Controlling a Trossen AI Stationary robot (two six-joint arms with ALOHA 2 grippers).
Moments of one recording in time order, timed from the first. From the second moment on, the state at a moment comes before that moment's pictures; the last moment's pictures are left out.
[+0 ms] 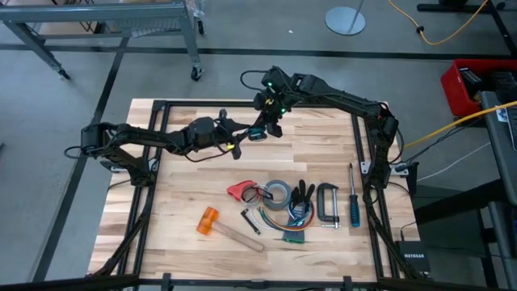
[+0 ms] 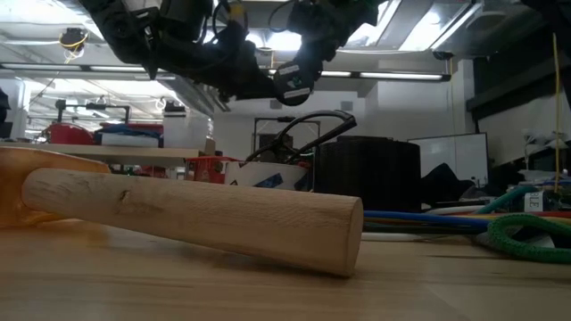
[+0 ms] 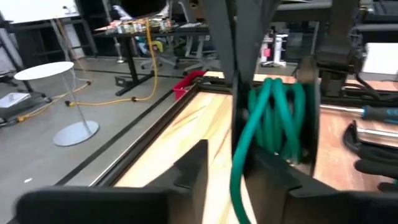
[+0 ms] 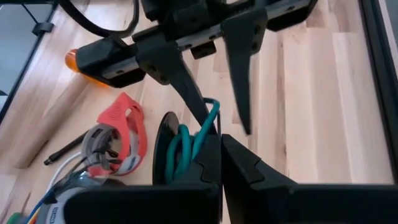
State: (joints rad) left arm 0.29 1.45 0.66 0.64 -0.13 0.06; right arm -0.42 1.90 1.88 -0.89 -0.53 -0.35
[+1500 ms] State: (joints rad) left arm 0.40 1.07 0.66 0.13 -0.14 -0.06; right arm -0.52 1.81 2.31 -1.38 -0.53 -0.35
